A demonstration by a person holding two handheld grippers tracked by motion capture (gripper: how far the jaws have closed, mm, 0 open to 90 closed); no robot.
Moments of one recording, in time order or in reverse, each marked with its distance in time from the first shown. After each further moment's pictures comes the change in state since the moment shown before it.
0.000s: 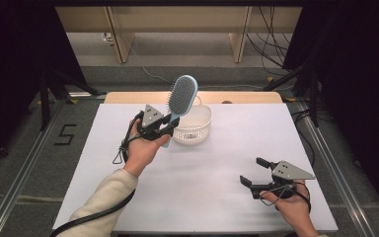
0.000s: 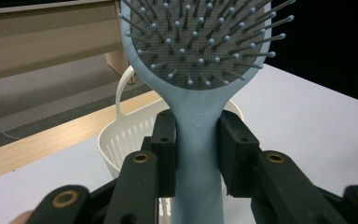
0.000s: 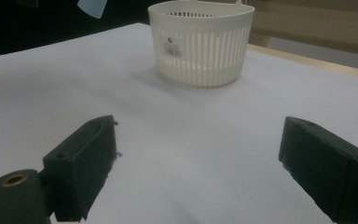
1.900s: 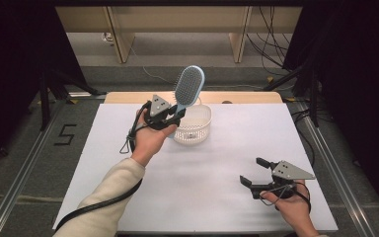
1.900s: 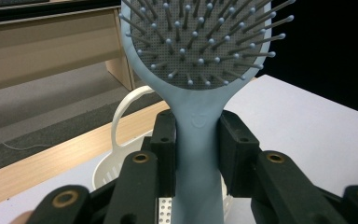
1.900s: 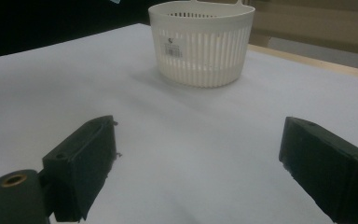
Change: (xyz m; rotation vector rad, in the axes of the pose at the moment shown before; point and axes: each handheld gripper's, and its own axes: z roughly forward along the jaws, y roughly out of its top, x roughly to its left) left arm -0.003 0.024 0.020 -0.012 -0.001 0.021; right arm 0.000 0.000 0.000 -0.002 0.003 0.002
